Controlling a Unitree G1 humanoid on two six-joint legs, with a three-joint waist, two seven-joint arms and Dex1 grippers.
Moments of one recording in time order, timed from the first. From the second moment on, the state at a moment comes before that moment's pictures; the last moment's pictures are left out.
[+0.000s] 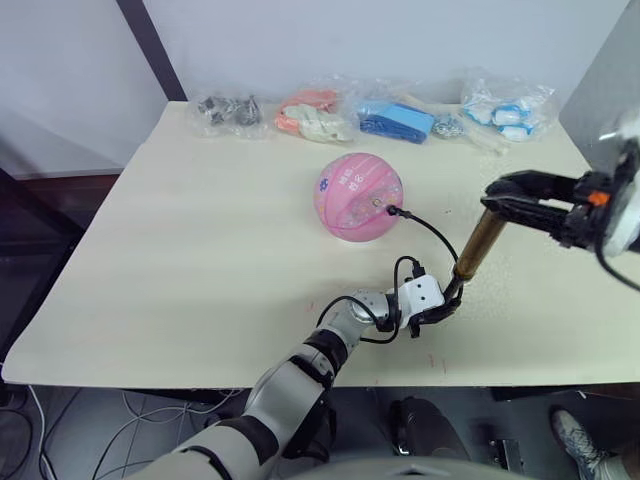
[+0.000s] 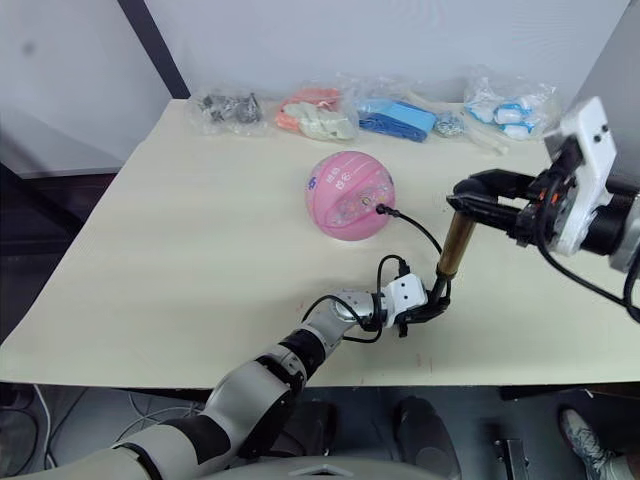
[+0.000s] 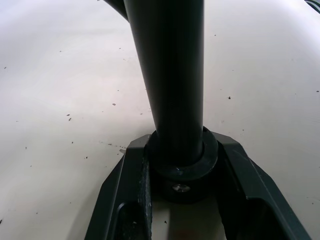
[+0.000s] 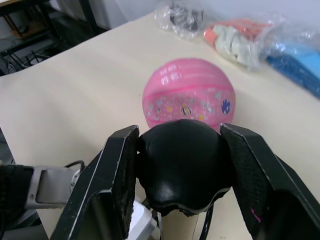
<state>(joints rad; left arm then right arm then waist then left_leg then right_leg) -0.70 -0.12 -0.39 1.14 0.23 -0.42 -0.71 -0.48 -1.13 -0.41 -0.48 1.43 1.09 0.33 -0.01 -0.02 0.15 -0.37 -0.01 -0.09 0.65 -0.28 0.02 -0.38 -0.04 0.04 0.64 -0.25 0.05</state>
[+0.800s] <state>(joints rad) -0.69 -0.10 -0.38 1.14 0.23 -0.40 -0.71 -0.08 -0.74 -0.08 -0.49 0.82 0.65 0.47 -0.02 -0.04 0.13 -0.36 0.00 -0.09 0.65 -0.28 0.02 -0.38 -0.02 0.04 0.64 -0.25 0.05</state>
